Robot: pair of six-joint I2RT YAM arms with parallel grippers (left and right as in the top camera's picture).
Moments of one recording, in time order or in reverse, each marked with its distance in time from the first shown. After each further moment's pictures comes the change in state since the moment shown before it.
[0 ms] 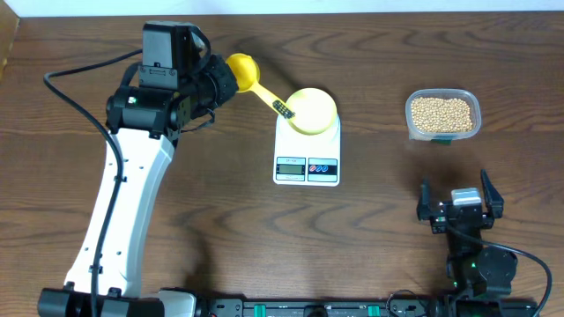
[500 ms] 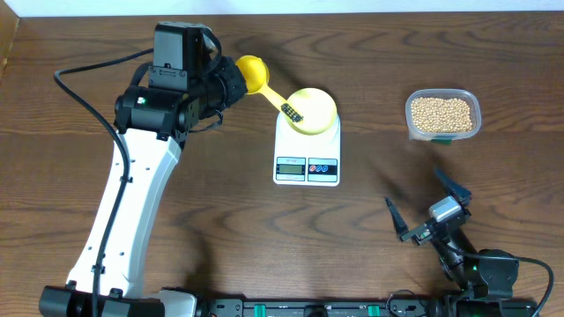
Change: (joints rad) left arm -0.039 0.002 0.000 0.007 0.000 -0.003; right arm 0.000 0.000 -0.001 0.058 -0.475 0.120
